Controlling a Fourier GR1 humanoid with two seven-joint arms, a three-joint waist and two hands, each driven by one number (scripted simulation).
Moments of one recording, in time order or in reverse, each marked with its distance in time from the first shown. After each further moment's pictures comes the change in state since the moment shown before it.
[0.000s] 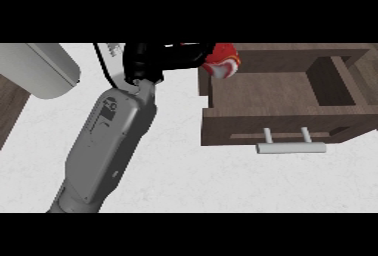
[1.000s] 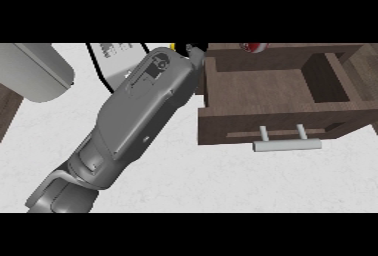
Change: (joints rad) left arm -0.392 0.000 -0.135 0.442 0.250 0.150 -0.135; right arm -0.061 -0.026 -0.004 0.029 0.000 -0.001 0.018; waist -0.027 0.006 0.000
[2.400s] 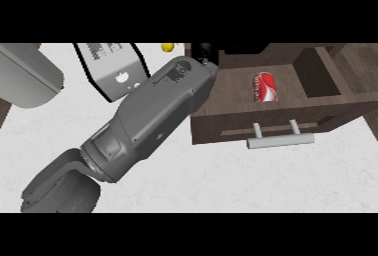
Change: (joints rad) left arm -0.112 0.000 -0.348 0.291 0.385 0.151 -0.166; right arm -0.053 -0.007 0.034 -0.012 0.015 -0.018 0.032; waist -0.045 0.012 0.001
